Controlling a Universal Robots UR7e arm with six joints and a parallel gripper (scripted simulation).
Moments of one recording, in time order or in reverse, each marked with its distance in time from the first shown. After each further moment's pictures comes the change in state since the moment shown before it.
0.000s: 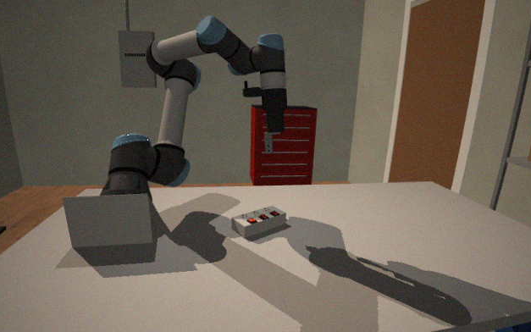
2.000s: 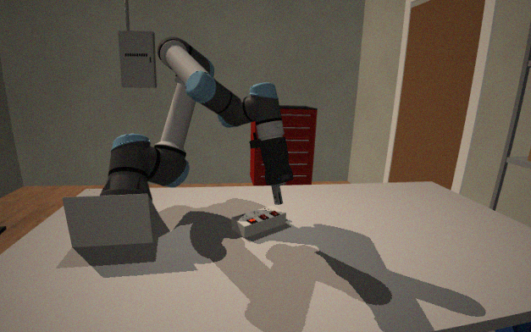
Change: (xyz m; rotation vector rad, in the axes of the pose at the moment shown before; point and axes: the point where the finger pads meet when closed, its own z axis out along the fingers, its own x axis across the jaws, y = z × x) arm -0.056 0.027 0.145 -0.166 -0.030 0.758
